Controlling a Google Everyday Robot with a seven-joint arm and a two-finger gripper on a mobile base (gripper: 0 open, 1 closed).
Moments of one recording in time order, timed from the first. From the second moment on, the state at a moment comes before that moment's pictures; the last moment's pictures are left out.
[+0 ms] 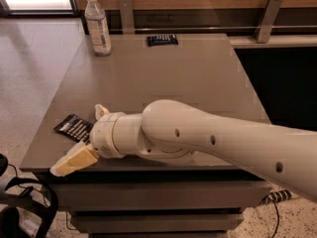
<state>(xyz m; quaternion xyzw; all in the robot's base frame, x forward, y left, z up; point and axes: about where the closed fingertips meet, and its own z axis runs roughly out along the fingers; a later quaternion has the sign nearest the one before) 0.461 0.191 0.810 -0.50 0.67 0.31 0.45</state>
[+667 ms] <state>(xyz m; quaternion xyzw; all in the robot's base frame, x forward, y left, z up) 0.458 0.196 0.813 -0.51 0.67 0.31 0.45</state>
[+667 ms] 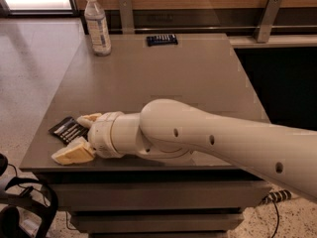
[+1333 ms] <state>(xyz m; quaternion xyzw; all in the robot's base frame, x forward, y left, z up) 0.455 0.199 0.816 -0.51 0.66 0.31 0.45</state>
